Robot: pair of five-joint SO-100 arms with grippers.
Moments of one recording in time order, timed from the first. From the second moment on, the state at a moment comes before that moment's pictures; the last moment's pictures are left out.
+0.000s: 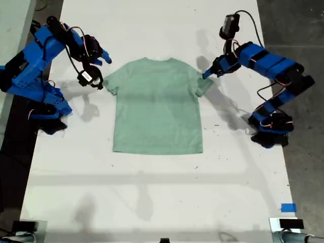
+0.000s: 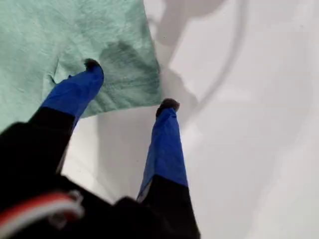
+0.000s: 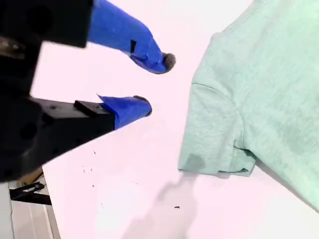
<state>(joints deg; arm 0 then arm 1) -47.3 113.9 96.9 88.3 30.8 53.8 98.1 116.5 48.9 -63.5</state>
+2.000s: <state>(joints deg) -47.3 112.8 96.9 88.3 31.2 28.5 58.0 49.5 73.3 -40.3</state>
